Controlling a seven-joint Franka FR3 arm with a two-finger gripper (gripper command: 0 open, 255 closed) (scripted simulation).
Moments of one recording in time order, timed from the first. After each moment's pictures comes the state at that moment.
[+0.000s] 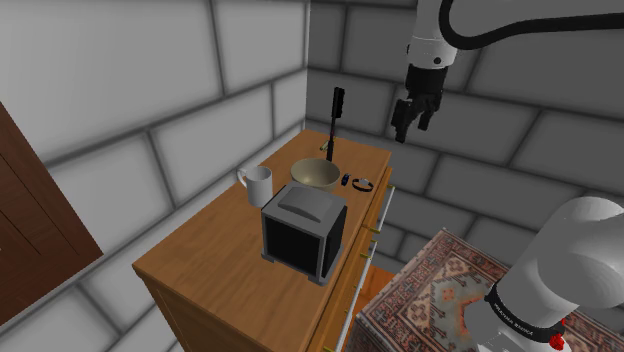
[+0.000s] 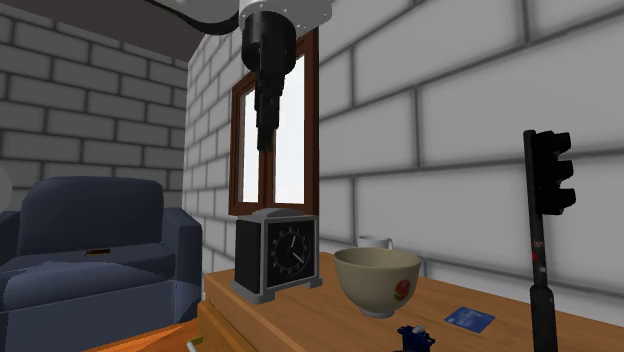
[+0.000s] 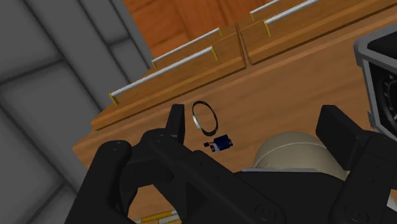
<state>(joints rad) 0.02 -0.60 0.06 -2.31 -0.06 1.68 0.11</state>
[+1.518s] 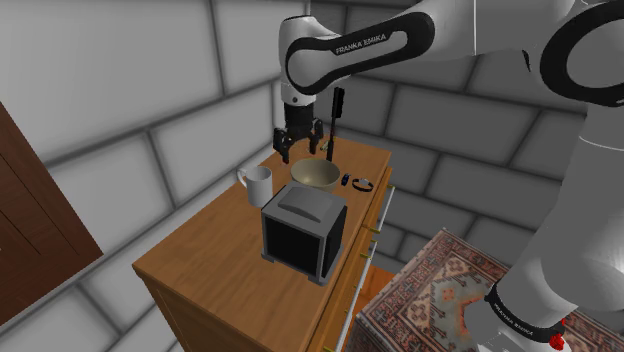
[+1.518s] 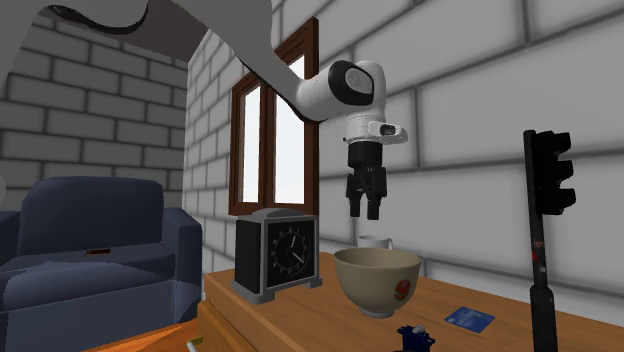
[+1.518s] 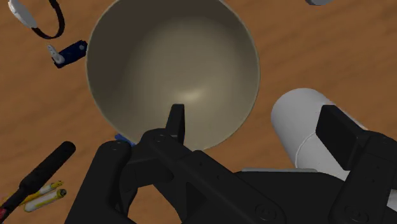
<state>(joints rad) 0.10 0.25 0.21 -1.71 -0.05 1.90 0.39</state>
